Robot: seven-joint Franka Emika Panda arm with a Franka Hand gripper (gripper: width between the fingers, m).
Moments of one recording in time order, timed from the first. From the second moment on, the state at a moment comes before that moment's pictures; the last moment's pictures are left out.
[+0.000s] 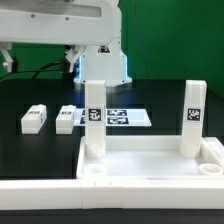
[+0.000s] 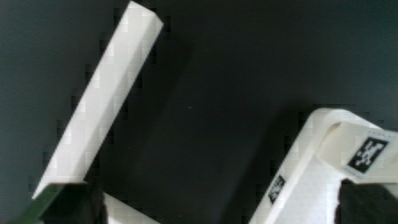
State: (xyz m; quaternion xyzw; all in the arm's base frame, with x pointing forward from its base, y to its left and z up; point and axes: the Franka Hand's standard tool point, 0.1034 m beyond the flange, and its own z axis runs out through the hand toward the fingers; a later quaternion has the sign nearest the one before) arm 0.564 -0.127 0.151 0.97 0.21 -0.12 0.07
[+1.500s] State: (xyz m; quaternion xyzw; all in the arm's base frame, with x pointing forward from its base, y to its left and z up) arm 0.487 -0.180 0.084 0.96 -0.24 -0.11 -0.08
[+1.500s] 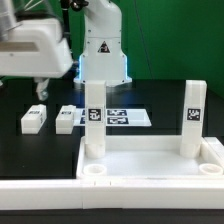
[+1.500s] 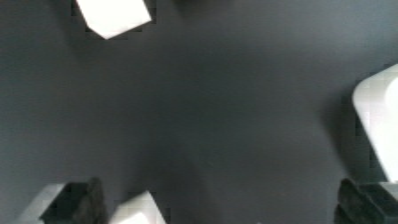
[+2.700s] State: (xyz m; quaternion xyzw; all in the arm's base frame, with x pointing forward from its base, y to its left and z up) arm 0.453 -0.140 0.058 0.87 -0.25 -0.38 -0.18
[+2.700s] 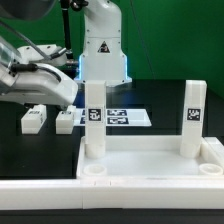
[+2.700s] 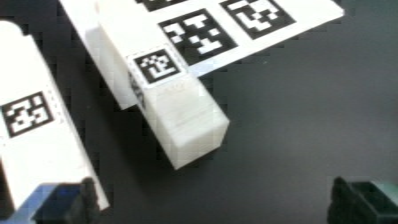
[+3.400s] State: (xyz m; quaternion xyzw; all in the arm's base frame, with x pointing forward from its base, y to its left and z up) arm 0.440 -0.122 0.040 0.87 -0.25 -0.39 -0.16
